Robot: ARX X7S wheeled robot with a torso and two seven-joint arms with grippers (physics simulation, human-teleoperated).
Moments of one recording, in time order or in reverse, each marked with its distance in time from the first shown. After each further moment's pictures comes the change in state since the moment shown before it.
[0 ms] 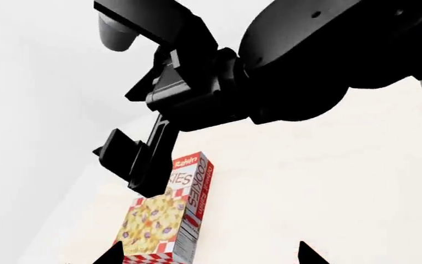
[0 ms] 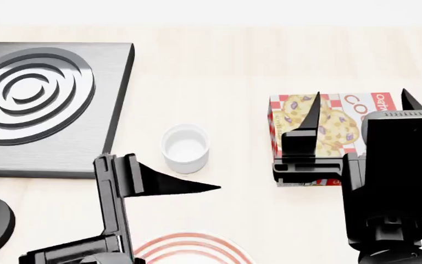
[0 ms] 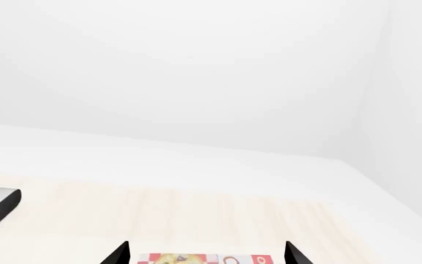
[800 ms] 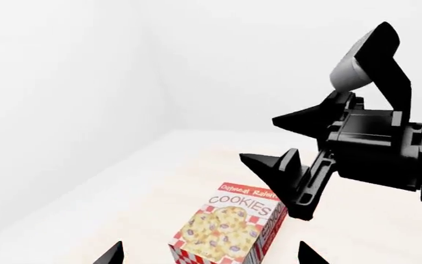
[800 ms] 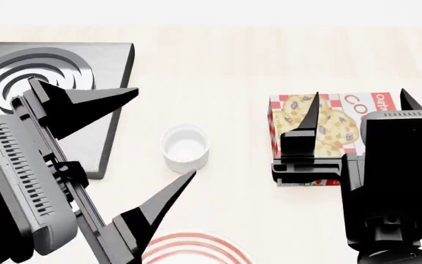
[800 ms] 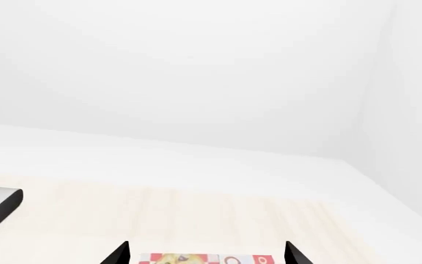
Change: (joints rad) left arm 0.154 -0.019 -0.355 -0.166 -0.258 0.122 -0.157; right arm 0.001 0.005 -0.005 -0.001 0.012 -0.002 0.009
